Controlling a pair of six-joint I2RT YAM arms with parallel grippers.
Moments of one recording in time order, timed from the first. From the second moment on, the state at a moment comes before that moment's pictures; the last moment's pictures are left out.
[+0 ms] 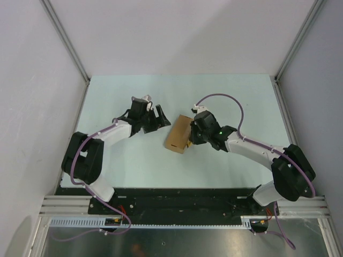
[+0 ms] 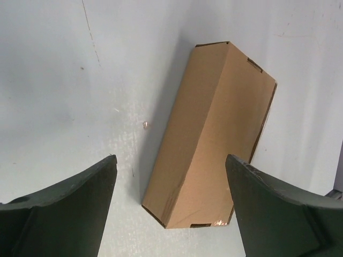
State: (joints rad) left arm -0.39 1.64 0.97 -0.09 0.23 -0.67; right arm 0.73 1.48 0.97 -0.27 0.10 0.45
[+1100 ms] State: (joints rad) left arm -0.44 1.64 0.93 -0.09 0.28 -0.55; right arm 0.59 1.38 0.97 -0.21 0.14 0.38
